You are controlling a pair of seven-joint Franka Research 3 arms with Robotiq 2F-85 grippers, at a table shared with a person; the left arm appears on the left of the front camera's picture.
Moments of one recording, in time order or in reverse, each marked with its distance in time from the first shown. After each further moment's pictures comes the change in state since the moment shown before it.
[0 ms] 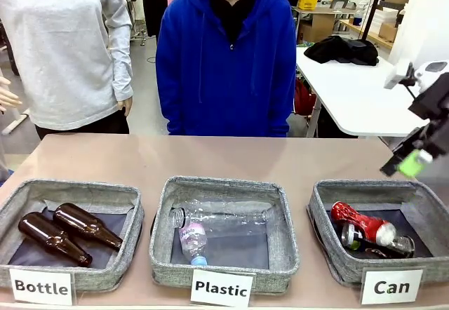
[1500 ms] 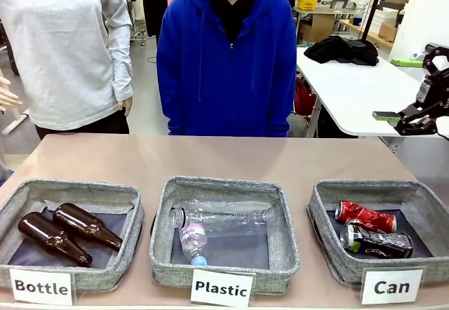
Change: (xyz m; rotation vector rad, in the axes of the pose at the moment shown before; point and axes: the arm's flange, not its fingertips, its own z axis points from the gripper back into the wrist) left arm 0.000 0.000 0.000 0.000 0.000 0.000; right arm -0.019 -0.037 0.033 0.607 -0.659 -0.735
